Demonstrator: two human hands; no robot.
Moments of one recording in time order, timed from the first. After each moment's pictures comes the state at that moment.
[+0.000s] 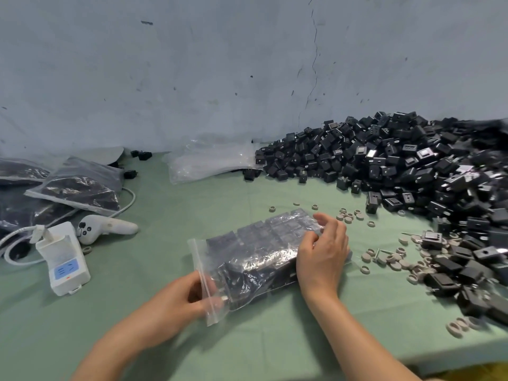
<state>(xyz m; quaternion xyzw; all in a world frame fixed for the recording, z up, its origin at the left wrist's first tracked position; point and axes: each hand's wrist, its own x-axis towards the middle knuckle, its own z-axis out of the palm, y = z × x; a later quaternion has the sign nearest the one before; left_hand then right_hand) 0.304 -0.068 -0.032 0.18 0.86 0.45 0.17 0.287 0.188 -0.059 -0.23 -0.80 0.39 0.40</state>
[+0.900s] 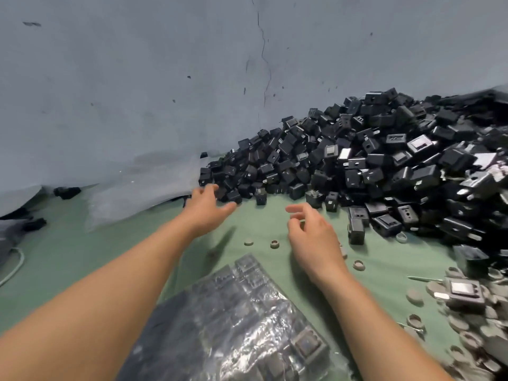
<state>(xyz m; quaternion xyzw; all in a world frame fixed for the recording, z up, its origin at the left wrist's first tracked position) 0.020 0.172 -0.006 0.13 0.97 0.22 0.01 0.153 0.346 -0.061 -0.14 -0.83 0.48 0.23</state>
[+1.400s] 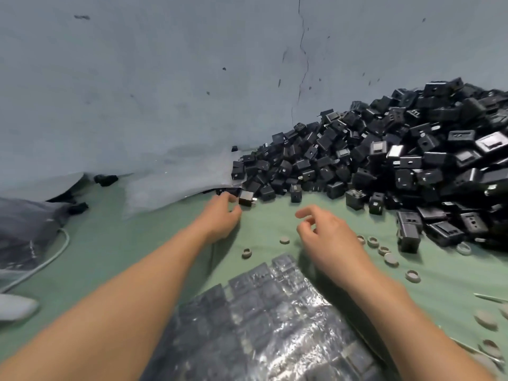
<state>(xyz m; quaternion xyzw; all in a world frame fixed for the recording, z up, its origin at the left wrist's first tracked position) -0.010 0.128 -0.040 0.11 0.96 0.25 0.00 0.138 0.317 -0.050 -0.08 -0.92 0.36 0.14</state>
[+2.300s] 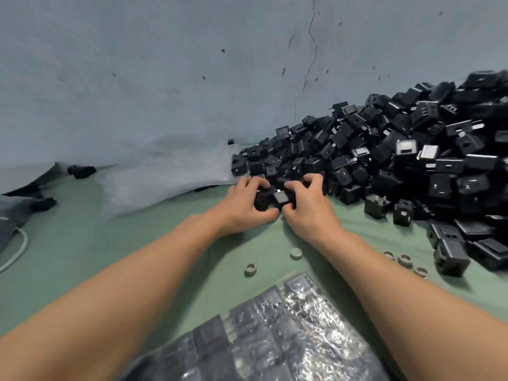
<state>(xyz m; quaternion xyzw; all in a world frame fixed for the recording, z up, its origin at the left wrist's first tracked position) -0.067 0.157 -0.059 0.30 0.93 0.22 0.00 0.009 0.317 -0.073 -0.06 -0.94 0.29 0.19</state>
